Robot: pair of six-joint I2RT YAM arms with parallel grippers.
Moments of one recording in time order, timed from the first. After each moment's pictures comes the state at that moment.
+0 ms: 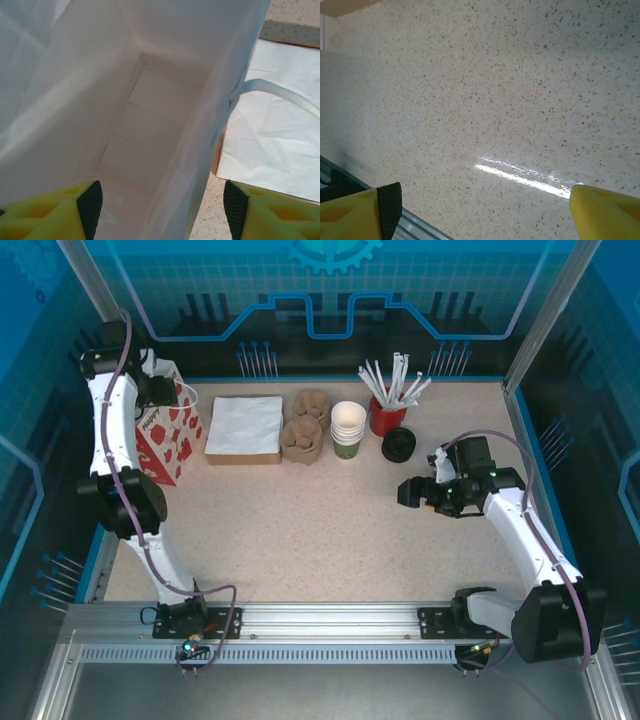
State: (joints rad) left arm 0.29 1.97 2.19 -1.28 -0.04 0.02; right arm 0.08 1.17 0.91 -0.92 -0.53 0.24
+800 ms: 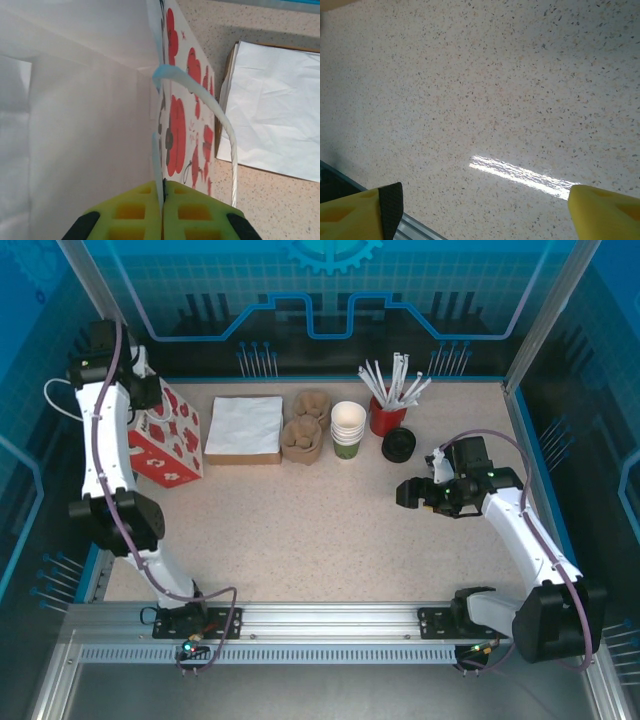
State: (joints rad) left arm 0.29 1.77 2.10 -1.29 -0.07 0.04; right arm 0.10 1.16 0.91 -0.91 -0.50 0.24
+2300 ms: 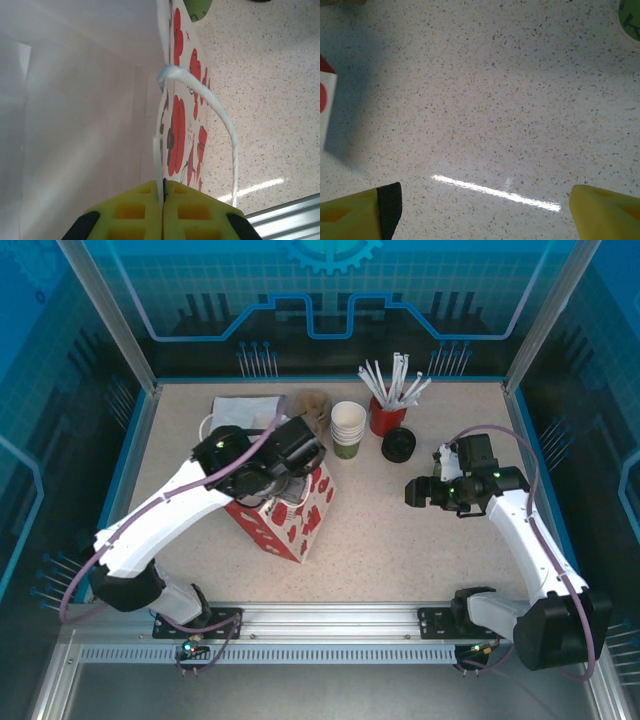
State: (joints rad) left arm -0.95 1.53 1.91 -1.55 -0.38 -0.61; right arm 0.10 1.13 0.96 -0.97 -0.31 0.18
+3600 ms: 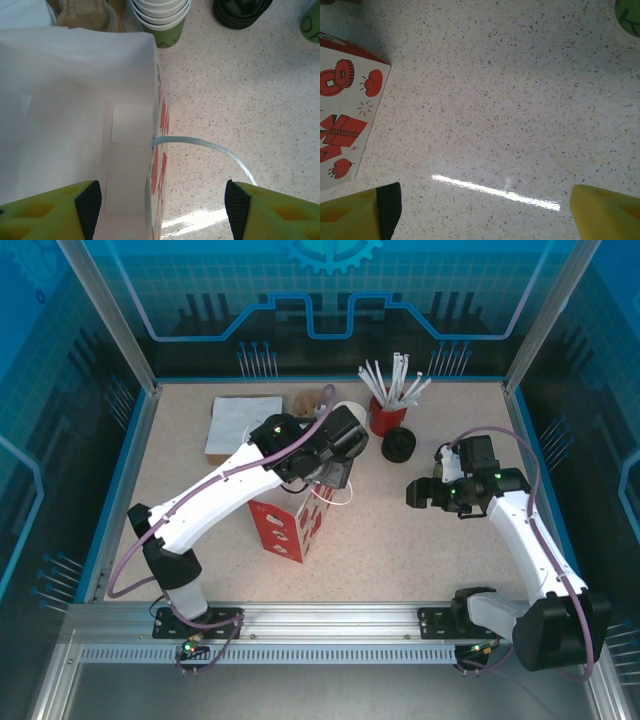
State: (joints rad) left arm -0.93 1.74 2.05 -1.44 -0.37 -0.61; right arm 0.08 1.12 0.95 -0.97 -0.32 0.17
